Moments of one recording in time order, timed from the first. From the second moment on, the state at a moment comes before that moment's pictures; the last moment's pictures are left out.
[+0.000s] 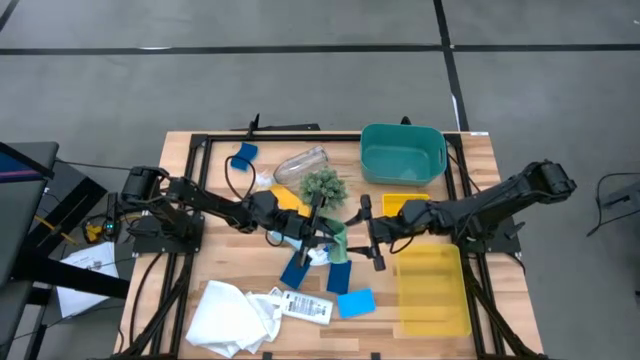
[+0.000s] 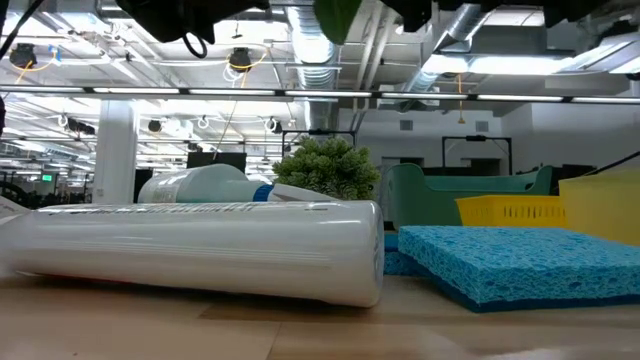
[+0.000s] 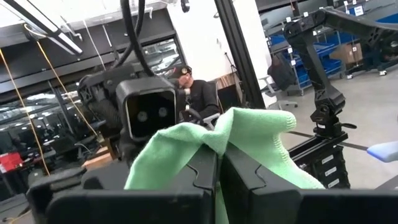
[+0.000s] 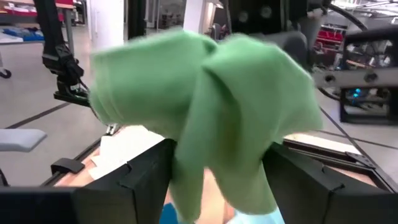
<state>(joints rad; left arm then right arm) -0.11 1.66 0.88 1.02 0.23 0.31 0.24 1.33 0.70 0.58 0.05 -0.16</state>
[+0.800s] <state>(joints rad) -0.10 1.66 0.88 1.00 0.21 0.31 0.24 1.33 0.70 0.57 0.11 -0.14</state>
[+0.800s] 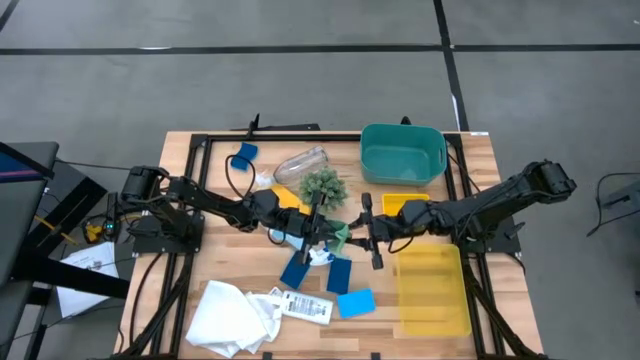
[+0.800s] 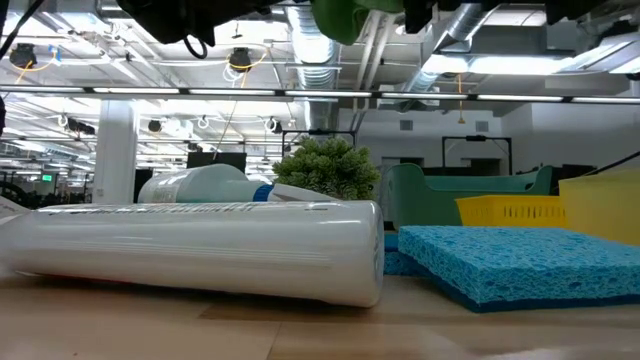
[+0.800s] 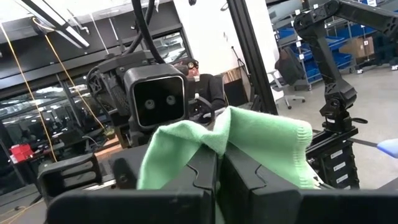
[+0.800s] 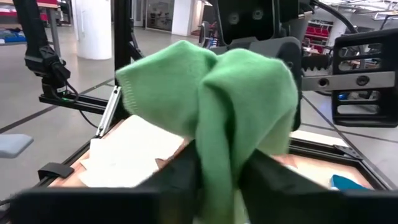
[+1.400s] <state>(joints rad) -0.10 1.47 0.83 0.78 0.16 0.31 0.24 1.30 0.70 0.49 0.42 -0.13</state>
